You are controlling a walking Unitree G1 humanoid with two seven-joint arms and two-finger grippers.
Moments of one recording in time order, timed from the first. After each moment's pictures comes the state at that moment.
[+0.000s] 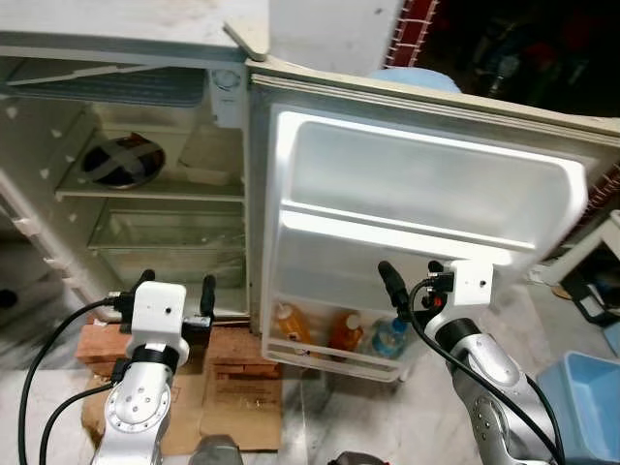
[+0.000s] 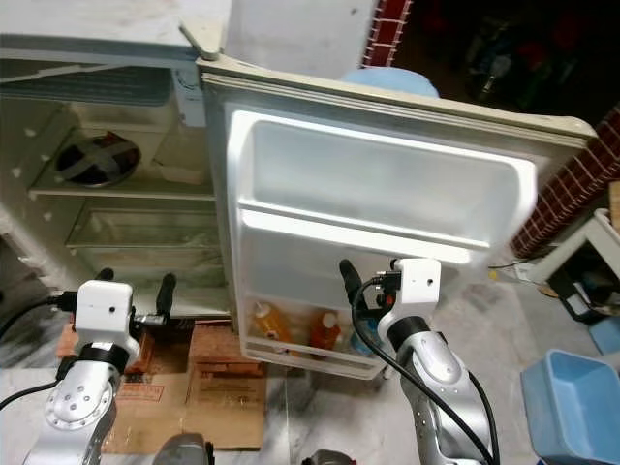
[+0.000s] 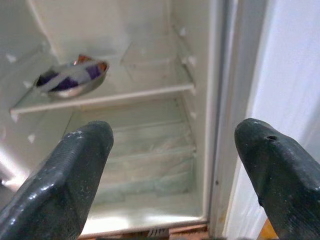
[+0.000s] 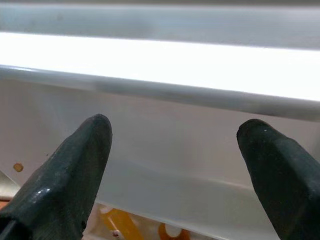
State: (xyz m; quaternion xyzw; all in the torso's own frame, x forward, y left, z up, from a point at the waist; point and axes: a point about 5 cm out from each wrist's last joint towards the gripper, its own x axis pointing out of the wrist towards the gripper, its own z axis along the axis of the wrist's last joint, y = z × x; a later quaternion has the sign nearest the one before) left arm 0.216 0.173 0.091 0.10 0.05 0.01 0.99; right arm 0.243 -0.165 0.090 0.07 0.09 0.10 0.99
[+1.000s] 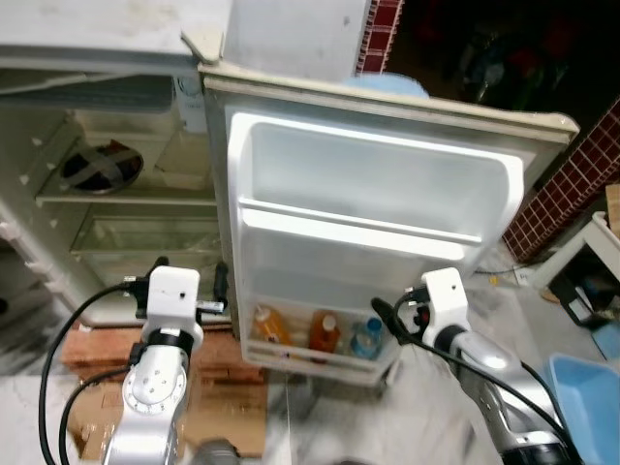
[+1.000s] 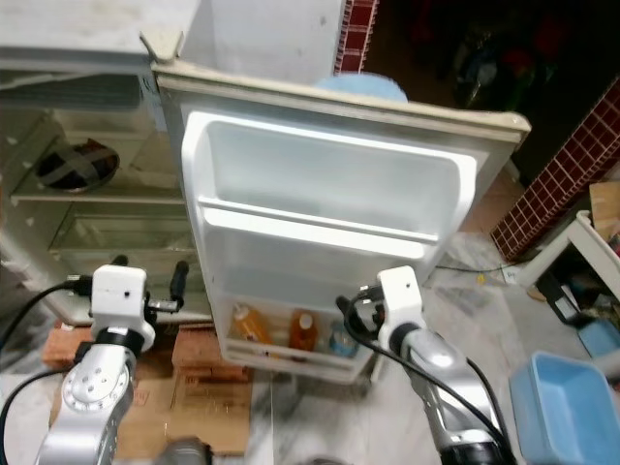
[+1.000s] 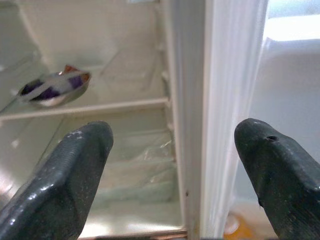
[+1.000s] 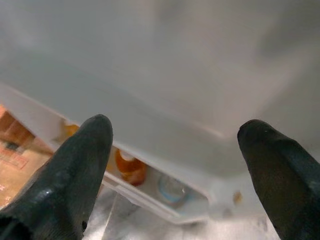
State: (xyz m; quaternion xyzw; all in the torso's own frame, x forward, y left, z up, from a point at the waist) left arm 0.226 0.169 0.094 0.11 0.05 0.01 0.99; right arm 0.258 -0.167 0.061 -0.03 0.23 0.16 0.96
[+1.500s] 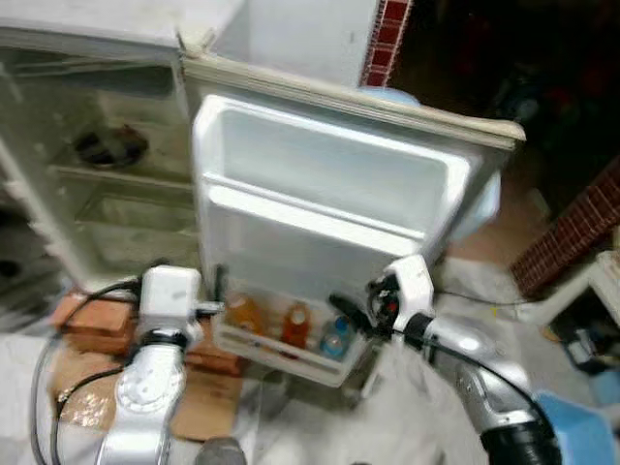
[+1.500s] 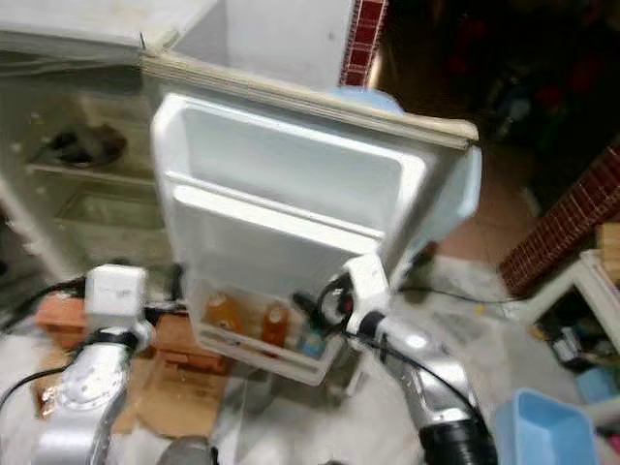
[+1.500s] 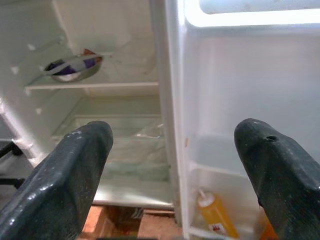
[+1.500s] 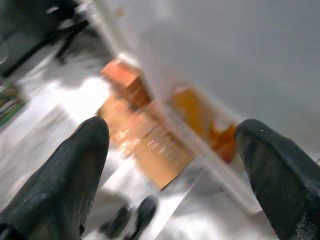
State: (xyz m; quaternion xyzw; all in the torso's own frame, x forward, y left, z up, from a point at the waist) left arm 0.225 0.171 0.091 0.09 0.06 0.02 0.99; right arm 0.243 -0.137 0.067 0.08 0.27 0.37 0.88
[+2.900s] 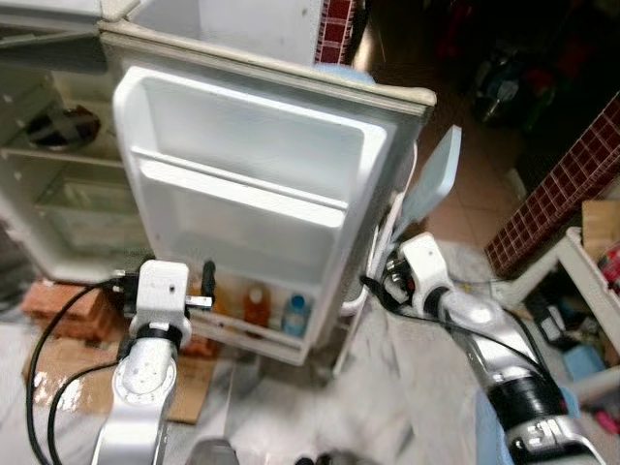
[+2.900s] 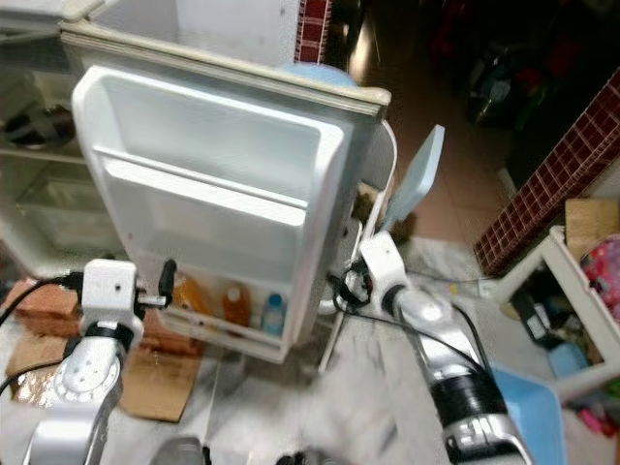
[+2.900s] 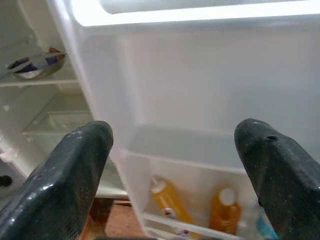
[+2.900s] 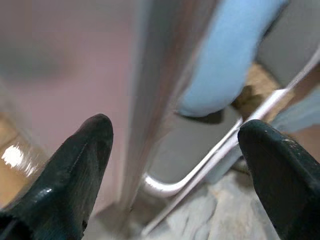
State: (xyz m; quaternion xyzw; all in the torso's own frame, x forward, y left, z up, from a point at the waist) left arm 0.232 0.163 0.090 0.09 0.07 0.01 0.99; right arm 0.309 -0.176 0.073 -0.10 0.17 0.18 0.96
